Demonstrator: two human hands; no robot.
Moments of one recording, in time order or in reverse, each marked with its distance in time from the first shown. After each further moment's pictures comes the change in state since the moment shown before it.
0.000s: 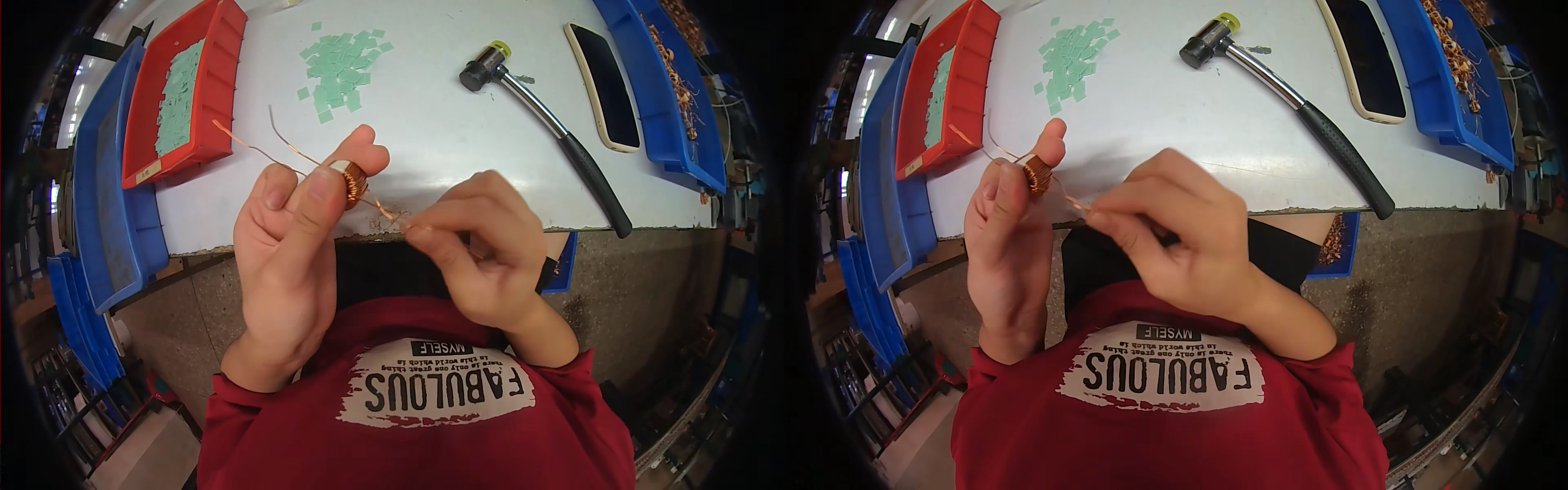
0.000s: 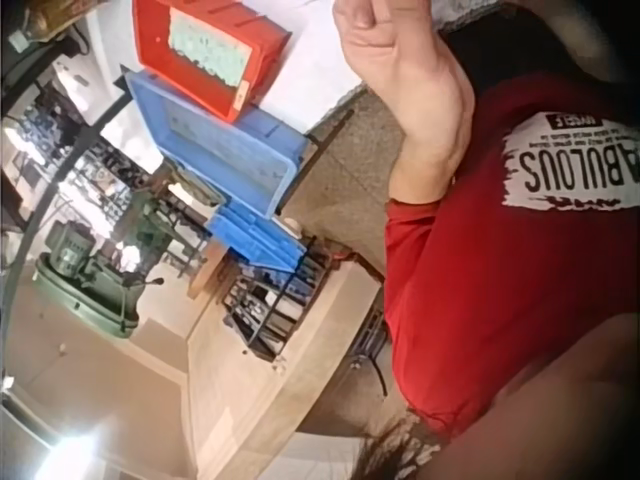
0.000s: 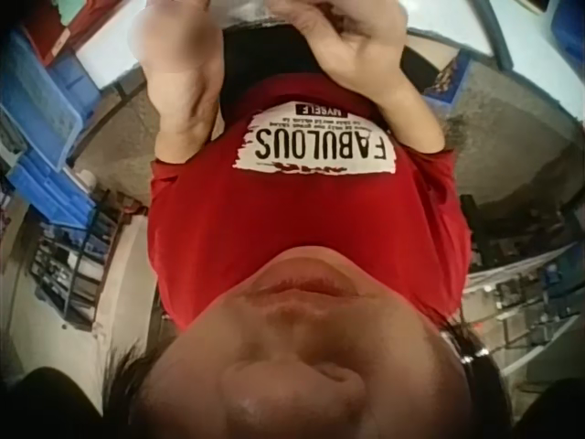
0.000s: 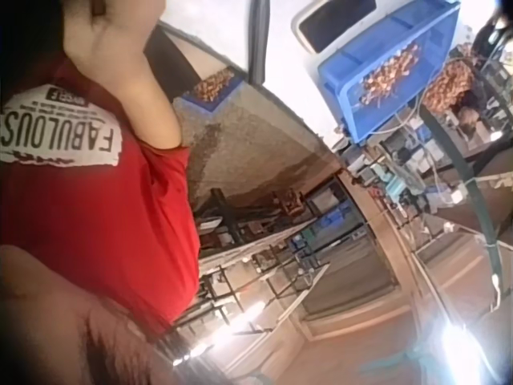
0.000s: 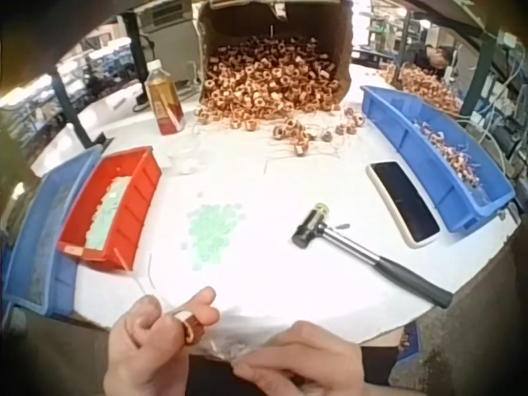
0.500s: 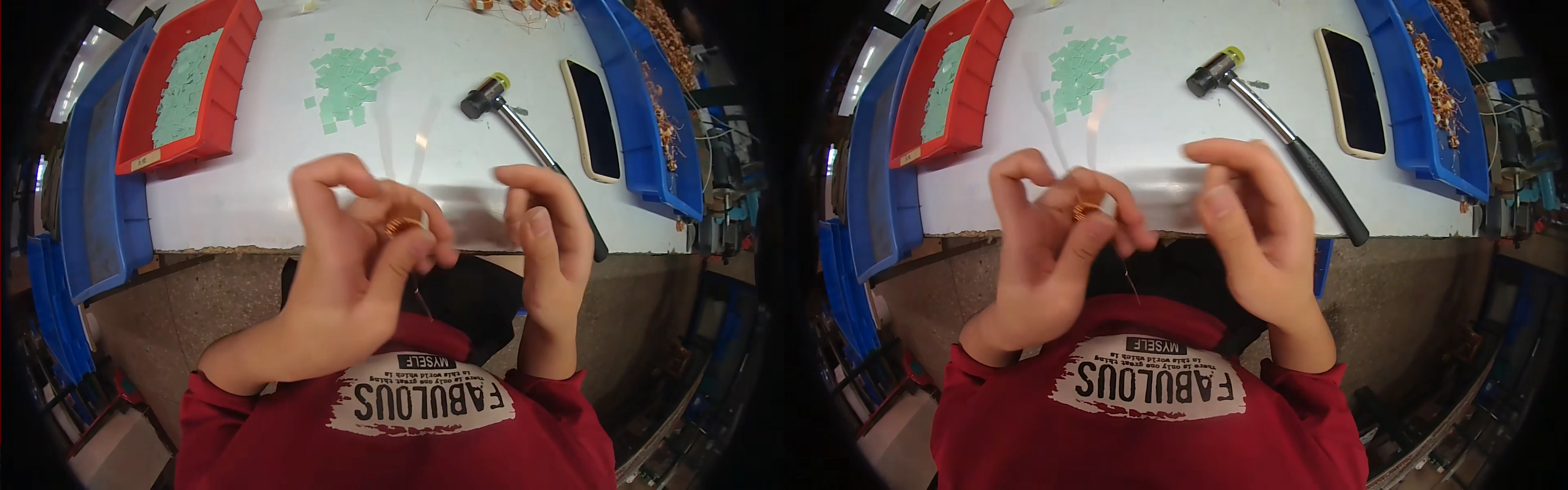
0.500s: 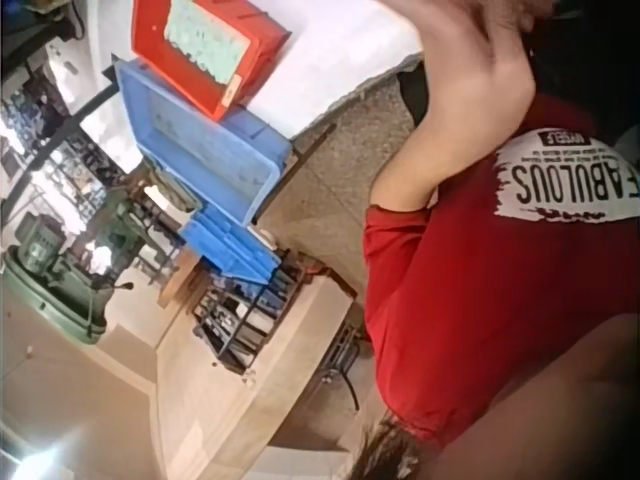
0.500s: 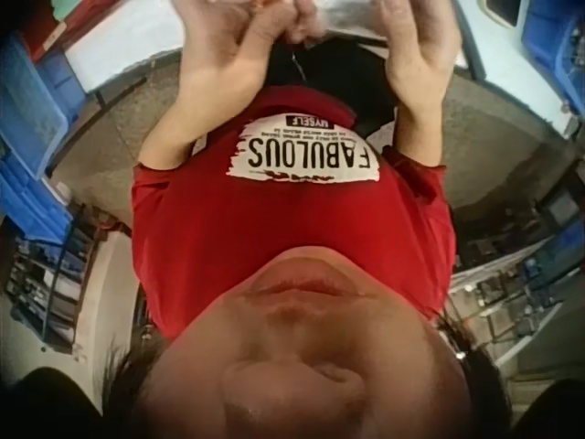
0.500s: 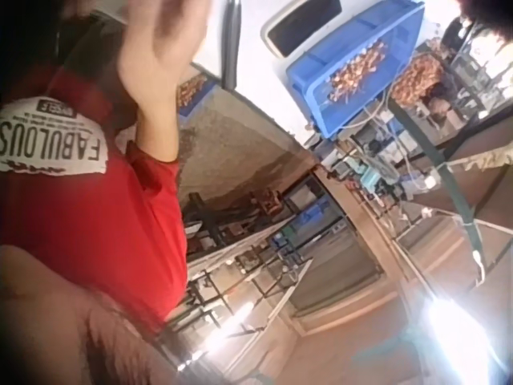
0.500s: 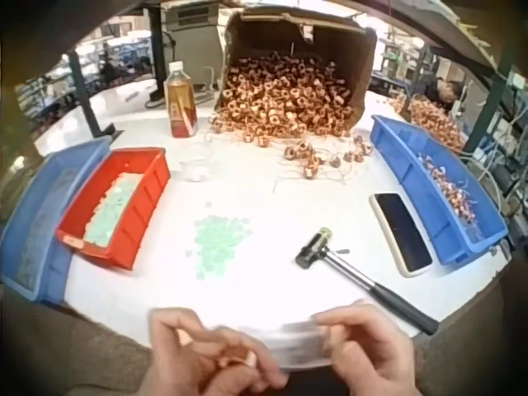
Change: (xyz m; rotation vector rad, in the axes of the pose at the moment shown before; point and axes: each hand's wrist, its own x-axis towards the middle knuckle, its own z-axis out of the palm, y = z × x) left_hand -0.001 -0.015 0.021 0.289 -0.273 0.128; right_hand 0.011 -0.021 -0.045 0.219 -0.011 0.245
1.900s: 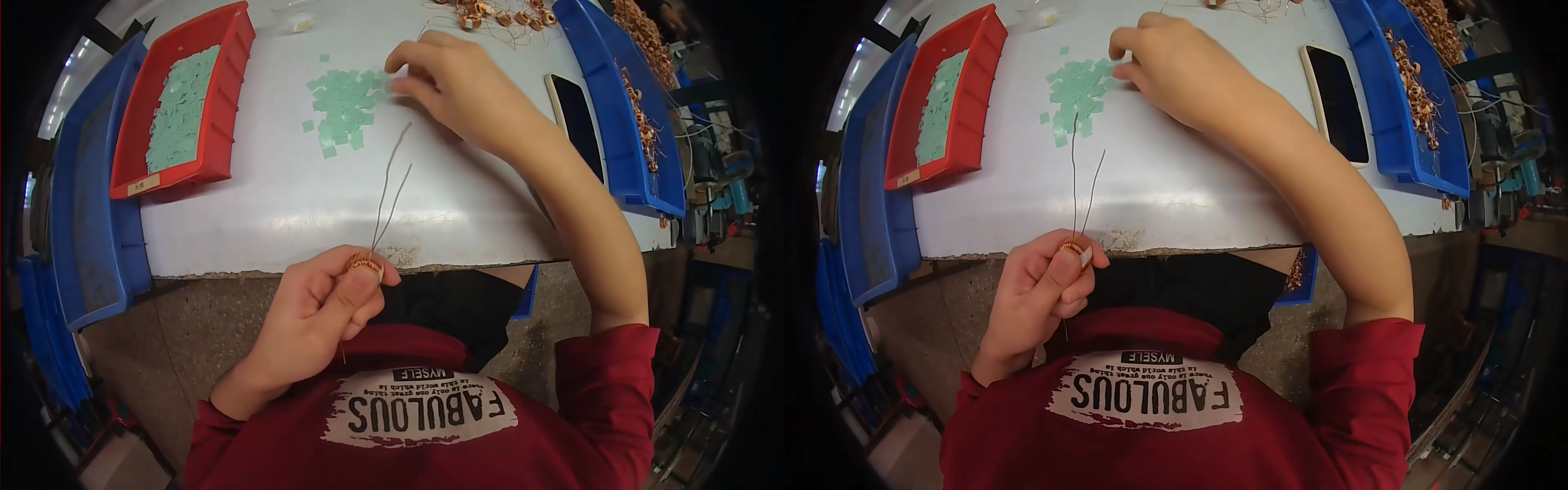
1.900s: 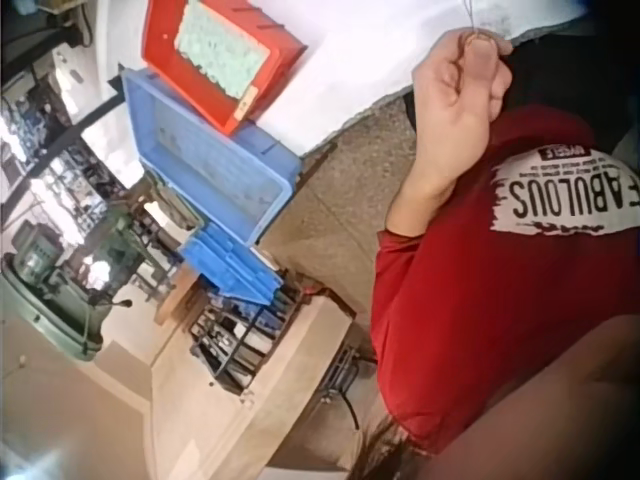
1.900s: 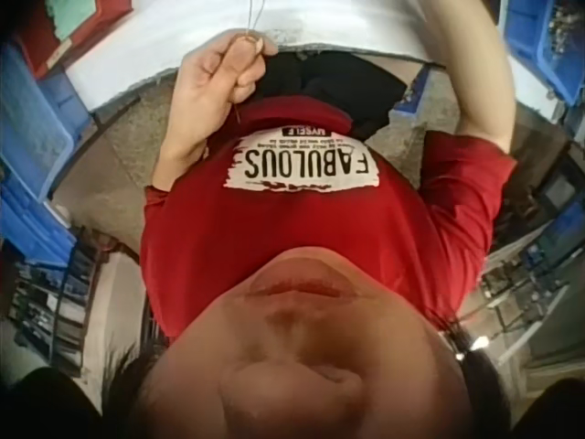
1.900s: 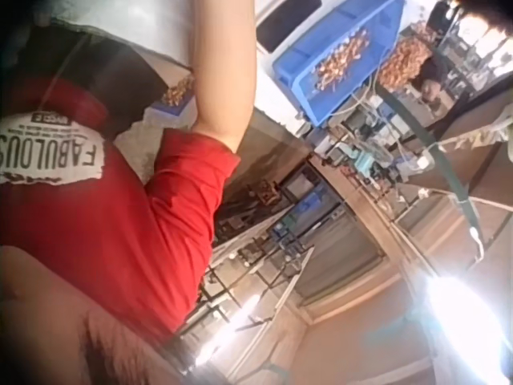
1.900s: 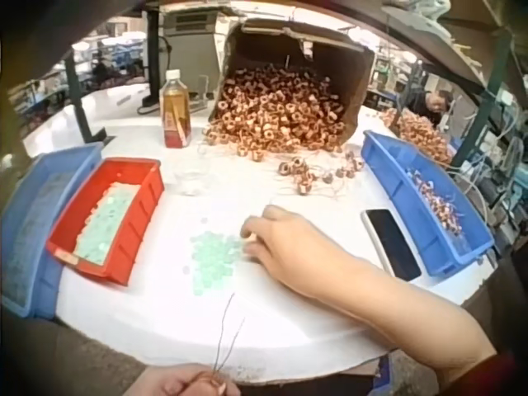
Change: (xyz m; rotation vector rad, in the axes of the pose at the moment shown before) left_hand -0.026 0.010 -0.037 -0.287 -0.018 -0.546; right_hand 0.149 0.036 0.003 -1.045 -0.335 -0.432
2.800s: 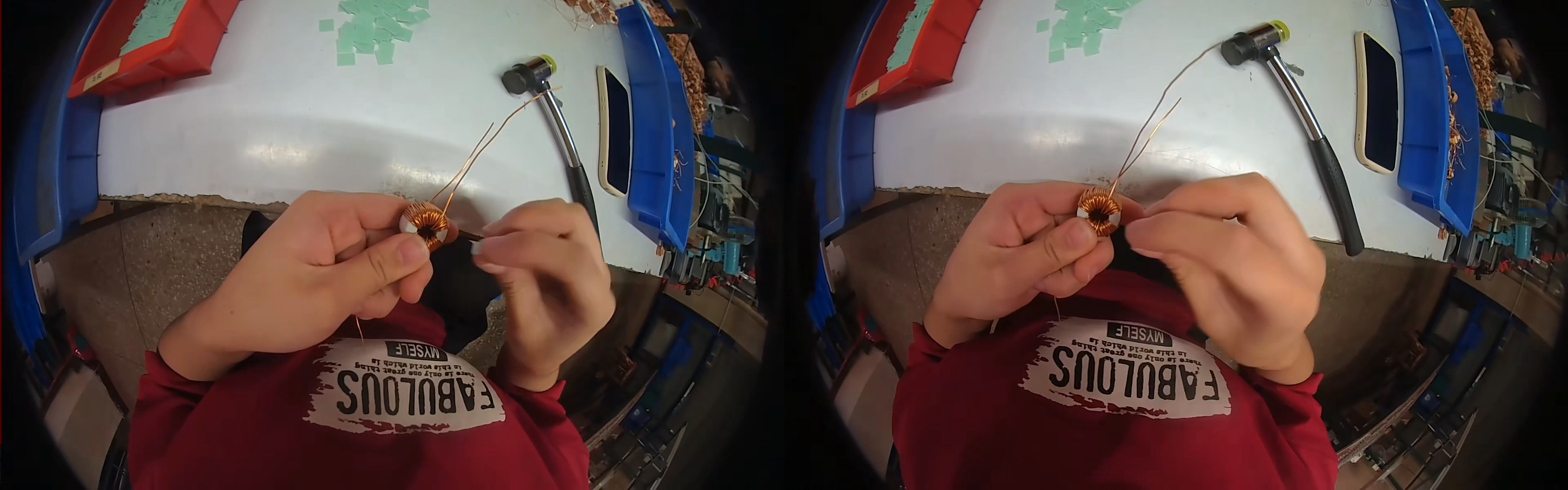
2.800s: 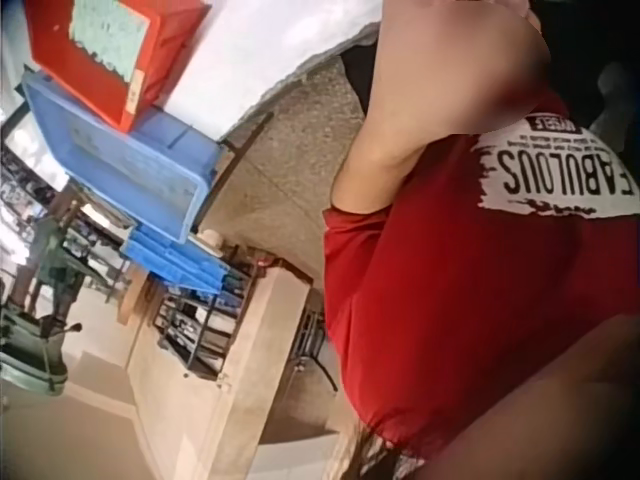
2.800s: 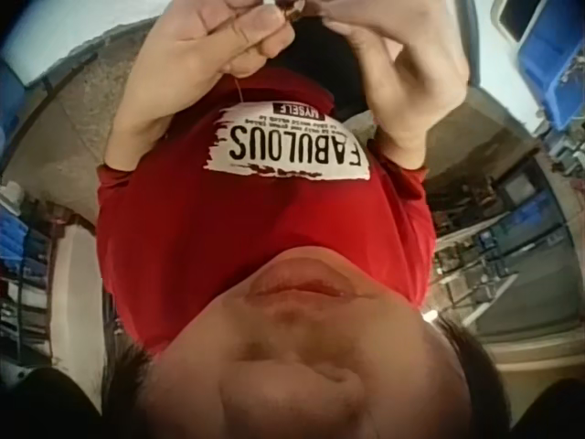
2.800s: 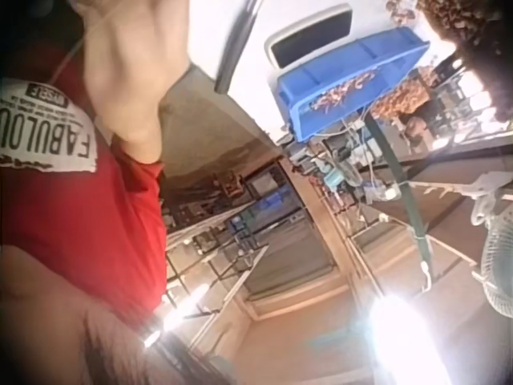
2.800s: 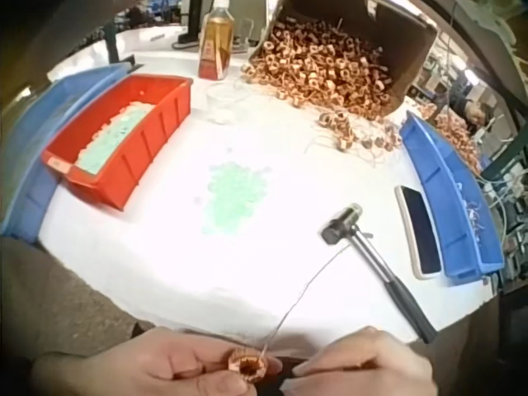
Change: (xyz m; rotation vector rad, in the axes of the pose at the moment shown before) left_hand 0.015 -0.007 0.005 -0.056 -0.125 -0.134; right_hand -0.122 -0.105 -0.014 0.473 0.253 0.202
